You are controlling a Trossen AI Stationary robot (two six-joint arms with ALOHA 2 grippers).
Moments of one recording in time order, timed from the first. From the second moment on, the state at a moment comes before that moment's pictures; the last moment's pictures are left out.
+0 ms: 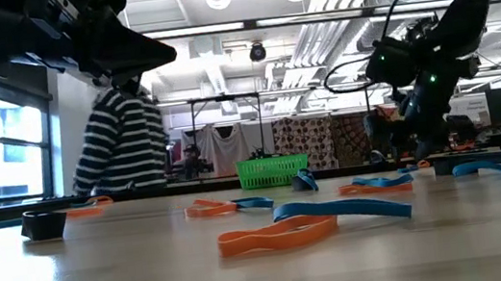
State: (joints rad) left arm -0.15 1.22 0.39 0.60 -0.08 -0.17; right arm -0.60 1.47 0.44 0.08 0.59 0.88
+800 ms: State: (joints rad) left arm -0.15 1.22 0.39 0.60 -0.08 -0.16; right arm -0.60 1.56 0.44 0.21 0.52 0.67
